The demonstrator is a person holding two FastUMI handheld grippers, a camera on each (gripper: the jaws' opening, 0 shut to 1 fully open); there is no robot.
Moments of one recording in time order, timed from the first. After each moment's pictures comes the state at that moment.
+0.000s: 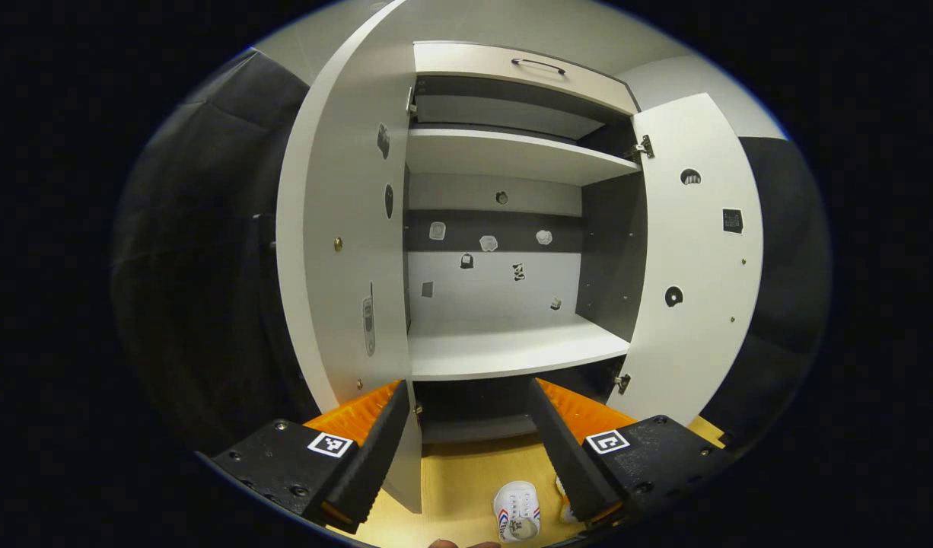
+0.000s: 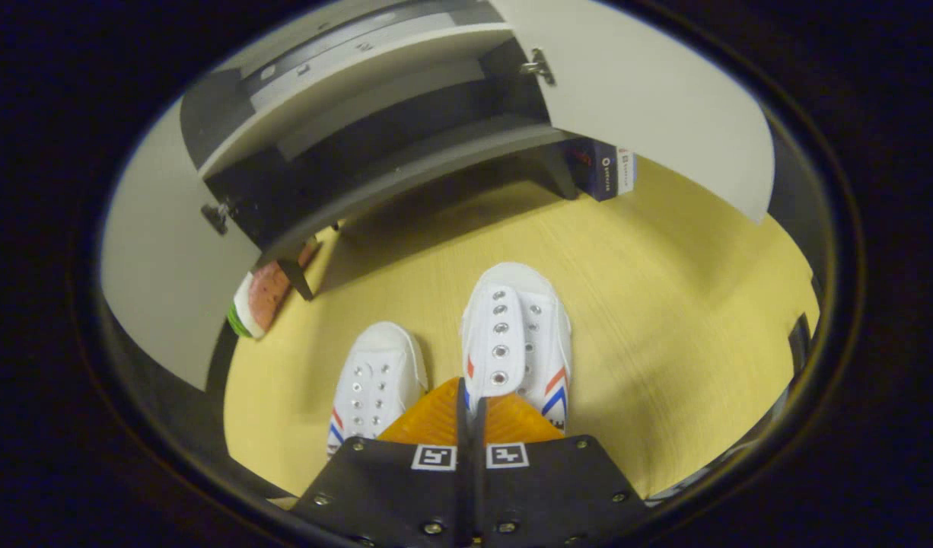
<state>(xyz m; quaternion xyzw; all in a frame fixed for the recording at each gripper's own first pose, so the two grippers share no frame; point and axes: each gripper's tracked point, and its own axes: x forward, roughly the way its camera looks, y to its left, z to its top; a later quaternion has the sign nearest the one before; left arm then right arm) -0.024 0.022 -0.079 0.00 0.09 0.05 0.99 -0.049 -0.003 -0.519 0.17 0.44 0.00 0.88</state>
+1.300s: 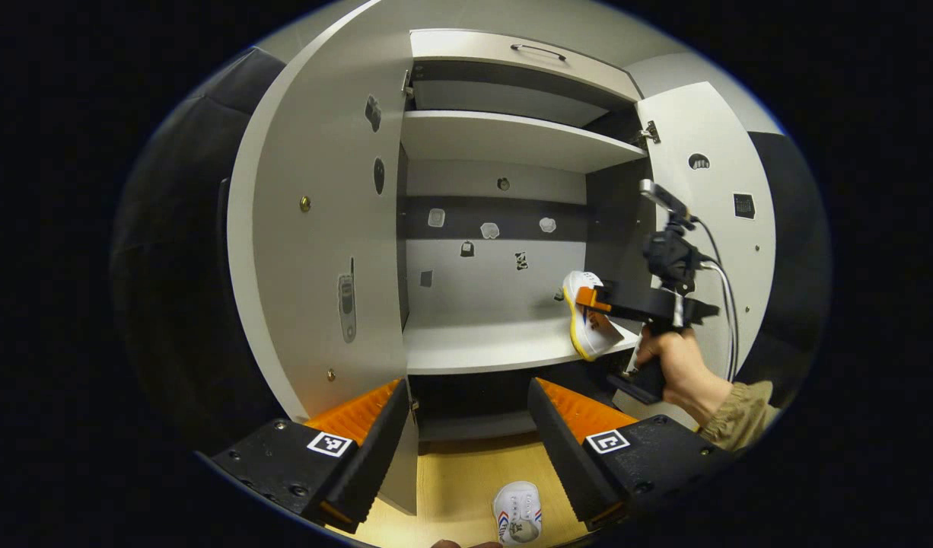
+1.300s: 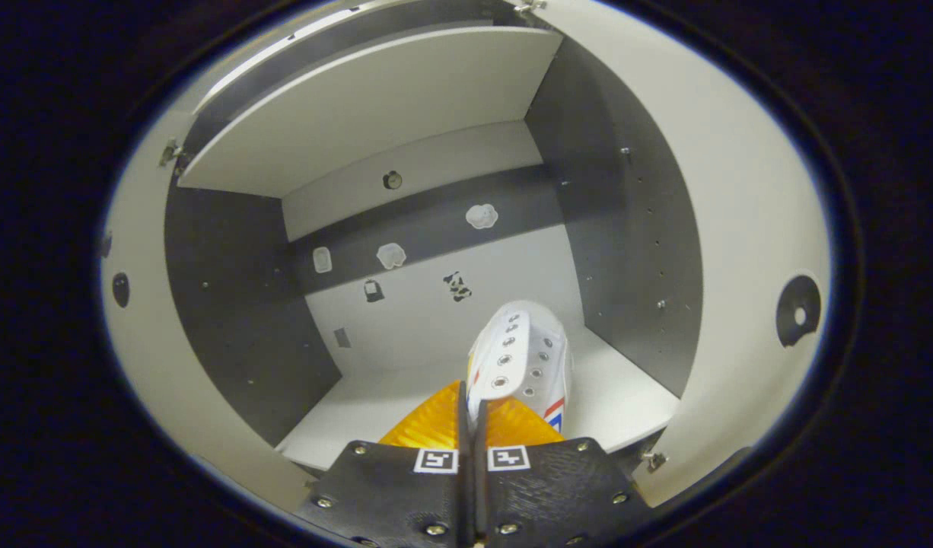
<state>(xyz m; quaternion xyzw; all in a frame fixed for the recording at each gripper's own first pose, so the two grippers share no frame) -0.007 0.021 -0.106 -0.01 0.11 0.05 0.99 0.272 0.033 -0.180 0.11 0.13 0.05 0.98</state>
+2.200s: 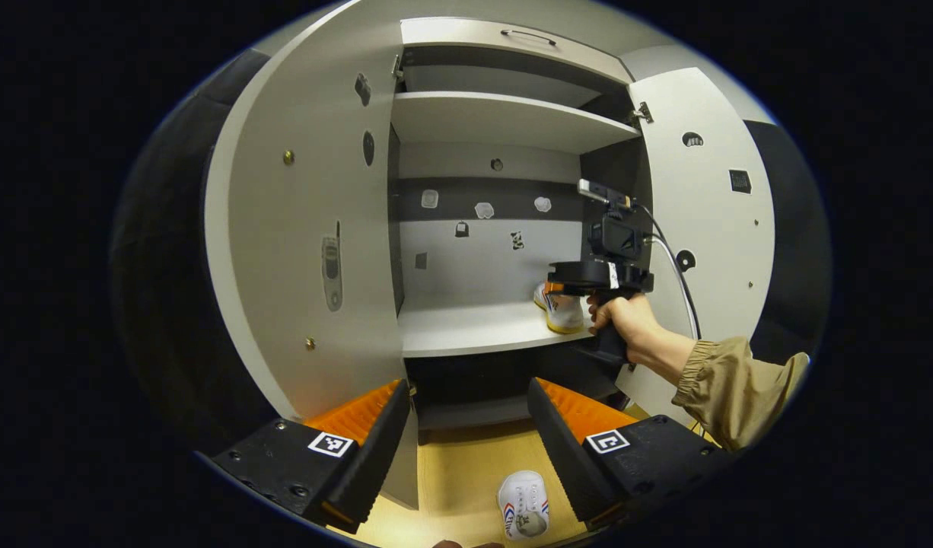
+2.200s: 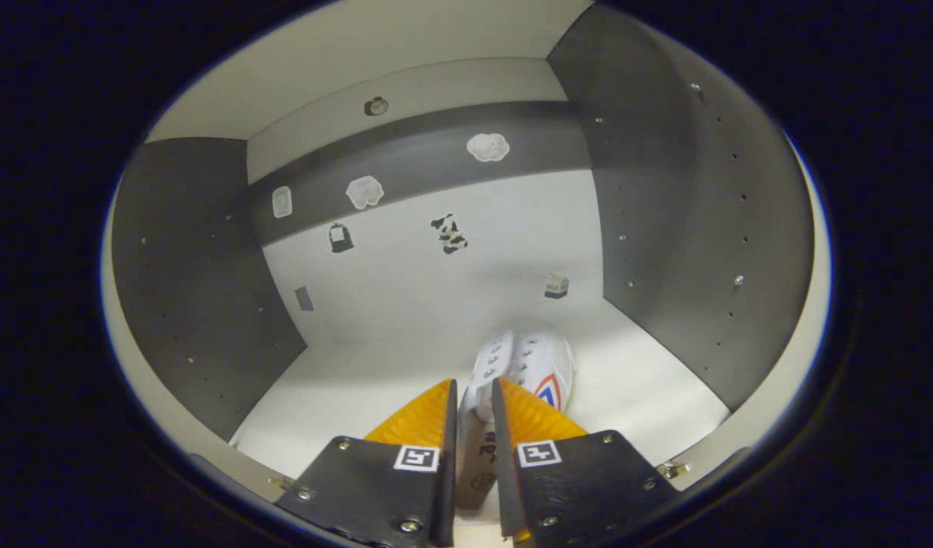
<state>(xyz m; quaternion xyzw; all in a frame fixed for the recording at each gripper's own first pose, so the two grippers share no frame) -0.004 0.018 -0.138 0.01 0.14 0.03 0.99 0.311 0.056 -0.230 0.07 0.21 0.05 0.97</state>
